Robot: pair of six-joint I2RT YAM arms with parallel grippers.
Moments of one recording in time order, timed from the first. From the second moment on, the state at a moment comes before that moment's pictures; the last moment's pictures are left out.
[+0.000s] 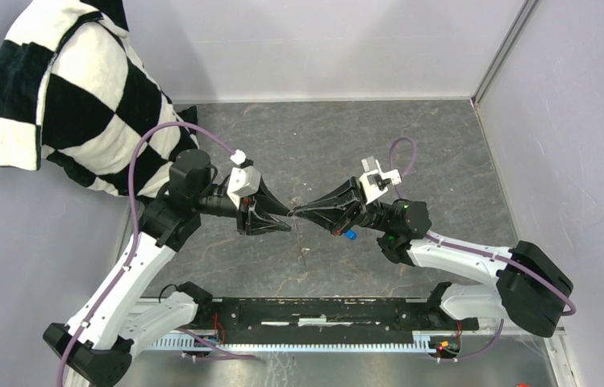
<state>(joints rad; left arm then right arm) -0.50 0.90 1.02 -0.44 1.13 0.23 0.89 1.24 0.59 1.34 -0.57 0.63</state>
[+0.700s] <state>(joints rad) -0.50 0.90 1.02 -0.35 1.15 0.12 0.96 1.19 0.59 1.19 -0.47 0.44</state>
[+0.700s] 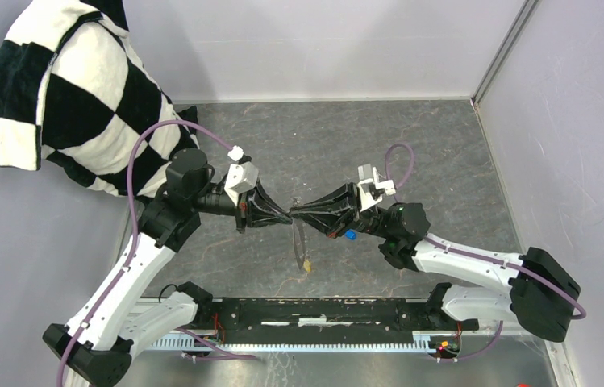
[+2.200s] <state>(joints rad) -0.51 1.03 1.19 -0.83 1.02 0.53 0.87 1.30 1.25 -0.23 -0.84 -0.19</state>
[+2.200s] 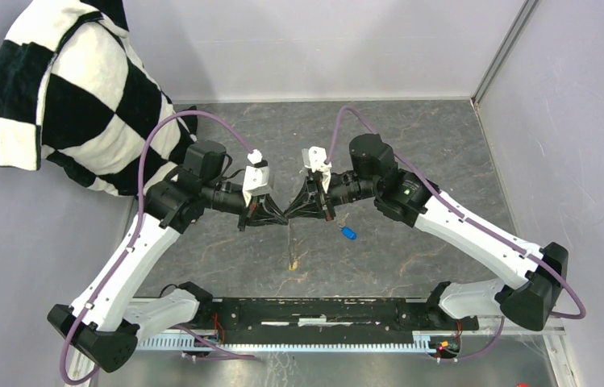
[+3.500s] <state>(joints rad) -0.51 0.91 1.02 -0.30 1.11 0.10 0.87 1.20 0.64 1.22 -0.63 0.55</state>
